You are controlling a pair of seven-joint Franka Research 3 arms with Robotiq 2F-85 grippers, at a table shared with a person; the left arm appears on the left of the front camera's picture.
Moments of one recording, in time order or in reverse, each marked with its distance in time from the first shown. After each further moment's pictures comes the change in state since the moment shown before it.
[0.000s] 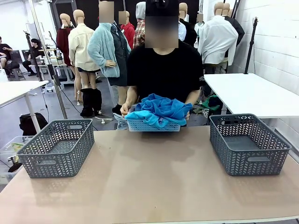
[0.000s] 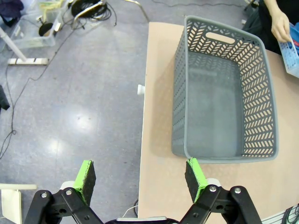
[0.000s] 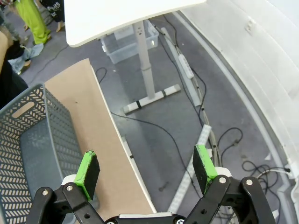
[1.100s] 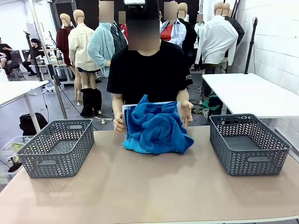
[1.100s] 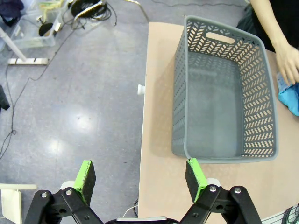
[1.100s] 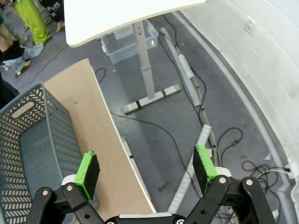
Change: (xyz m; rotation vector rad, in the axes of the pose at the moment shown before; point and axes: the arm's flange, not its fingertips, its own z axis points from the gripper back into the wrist) left arm 0.000 0.000 0.000 0.000 0.000 0.000; right arm 0.000 0.000 0.000 -0.001 0.000 -0.001
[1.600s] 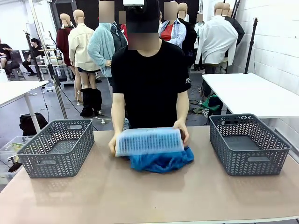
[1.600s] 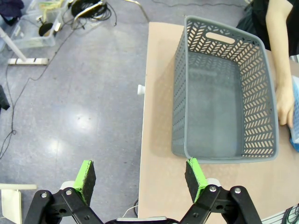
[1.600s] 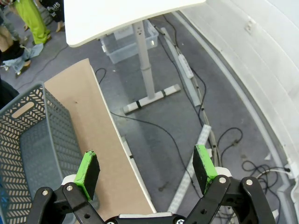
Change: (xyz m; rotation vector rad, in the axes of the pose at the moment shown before) left arm 0.000 0.000 0.000 0.000 0.000 0.000; right arm 0.000 0.000 0.000 0.000 0.000 0.000
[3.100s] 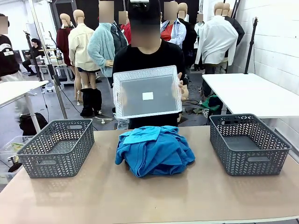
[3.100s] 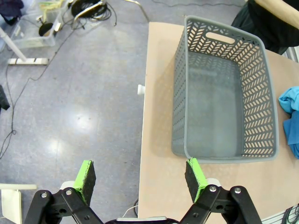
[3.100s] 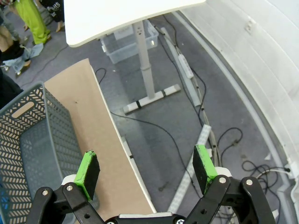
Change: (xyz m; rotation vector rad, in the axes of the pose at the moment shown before) left arm 0.000 0.000 0.000 0.000 0.000 0.000; right arm 0.000 0.000 0.000 0.000 0.000 0.000
